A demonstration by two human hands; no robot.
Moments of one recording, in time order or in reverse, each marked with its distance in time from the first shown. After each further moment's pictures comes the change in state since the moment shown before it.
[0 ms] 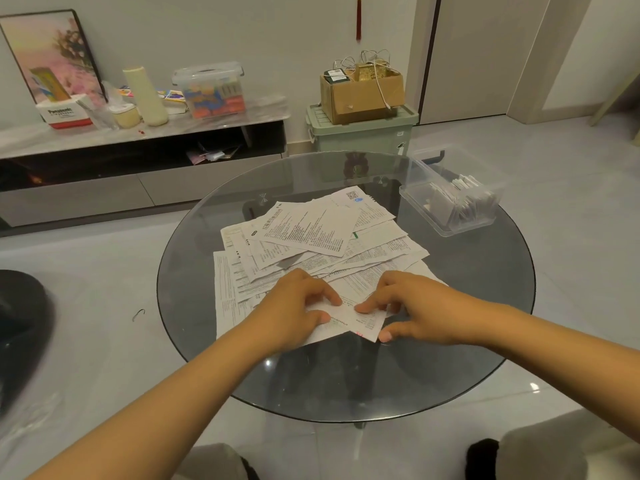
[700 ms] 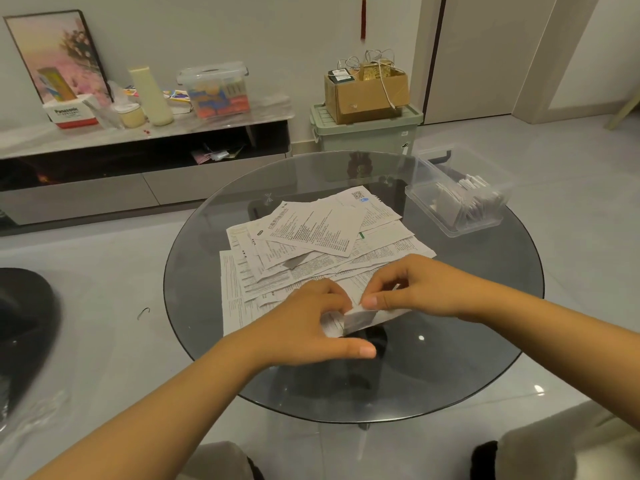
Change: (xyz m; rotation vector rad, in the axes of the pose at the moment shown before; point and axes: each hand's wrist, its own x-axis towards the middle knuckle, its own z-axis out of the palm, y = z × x) left_hand -0.013 0.008 -0.004 0.012 -0.181 0.130; right_hand 0.010 -0.008 -0.018 0.511 0.044 0.017
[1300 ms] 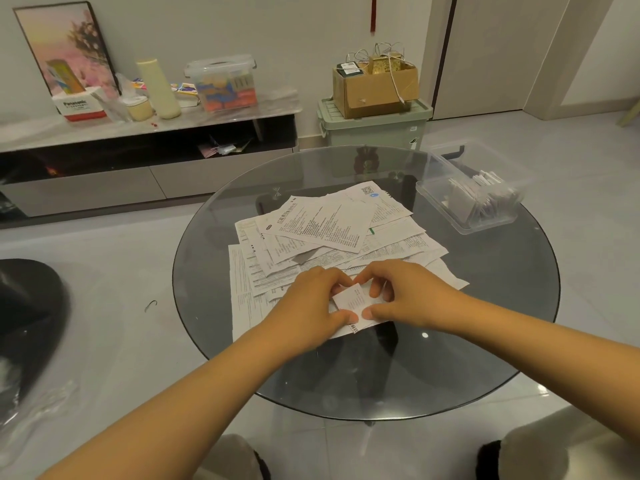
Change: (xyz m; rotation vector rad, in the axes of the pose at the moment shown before) left_hand 0.014 -0.011 0.009 -0.027 0.260 -0.128; right_hand 0.022 0.007 0.028 -0.342 0.142 0.053
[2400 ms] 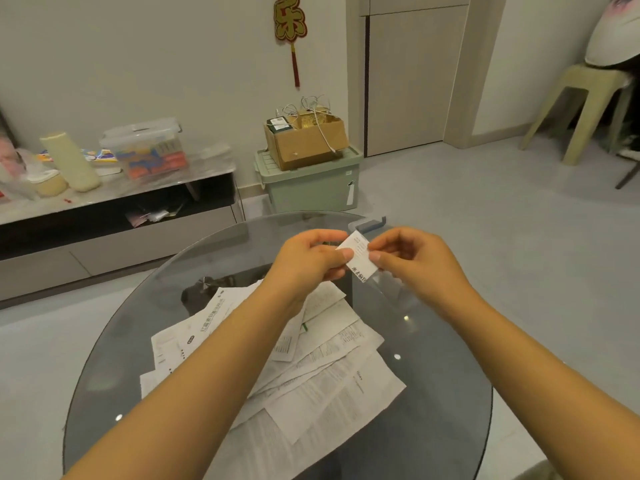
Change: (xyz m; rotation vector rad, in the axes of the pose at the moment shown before) left_hand 0.157 0.111 -0.052 -0.858 -0.049 -0.118; right_hand 0.025 0.053 -0.130 0.692 0.644 0.095
